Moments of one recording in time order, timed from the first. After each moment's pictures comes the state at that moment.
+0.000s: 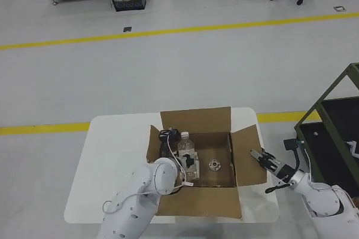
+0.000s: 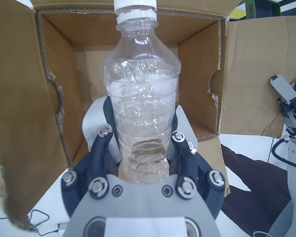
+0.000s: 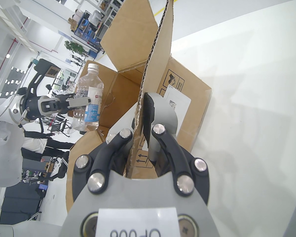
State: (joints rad) left arm 1.11 -1.47 -1.03 -1.79 1.06 0.52 -1.10; right arm -1.46 -0.99 1.57 -1.50 -0.20 -0.54 0.56
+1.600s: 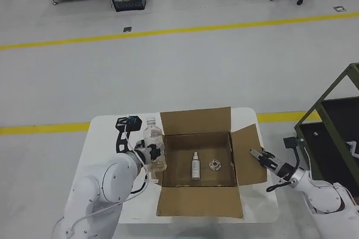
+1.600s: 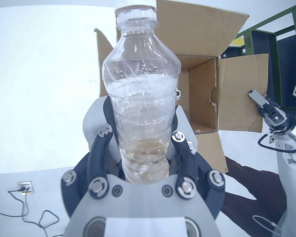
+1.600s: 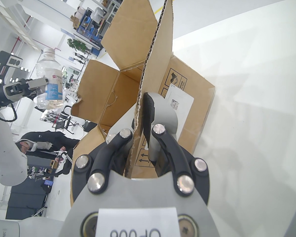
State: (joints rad) left arm 1.19 -1.40 -1.32 -2.17 1.24 0.41 -1.40; right arm -1.43 -0.99 1.56 -1.47 -0.16 -0.54 0.61
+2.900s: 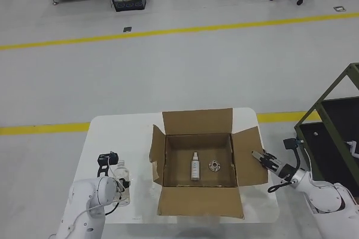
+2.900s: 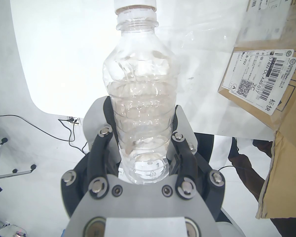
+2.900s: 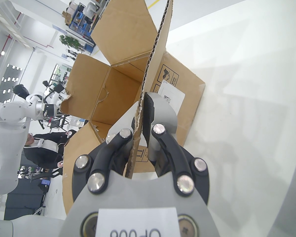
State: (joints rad) left arm 1.39 -1.36 -1.50 -1.84 1.36 0.20 -1.40; right arm -1.42 -0.98 1.56 -1.43 -0.19 -0.55 0.62
